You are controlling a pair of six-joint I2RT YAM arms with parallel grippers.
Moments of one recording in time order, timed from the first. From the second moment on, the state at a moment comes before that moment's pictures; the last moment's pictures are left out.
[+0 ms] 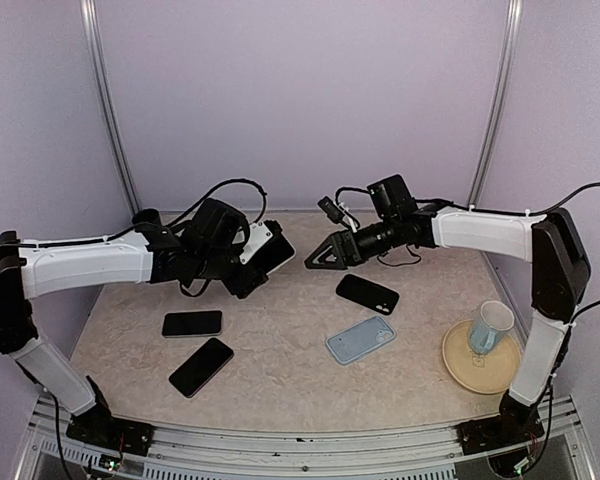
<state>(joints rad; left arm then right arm) -0.83 1.56 1.13 -0.31 -0.26 0.31 0.61 1.85 1.40 -0.26 -0.85 0.17</state>
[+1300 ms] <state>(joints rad) -0.31 2.03 1.54 -0.40 -0.09 -0.02 0.58 1.75 1.28 -0.23 -0.65 0.20</state>
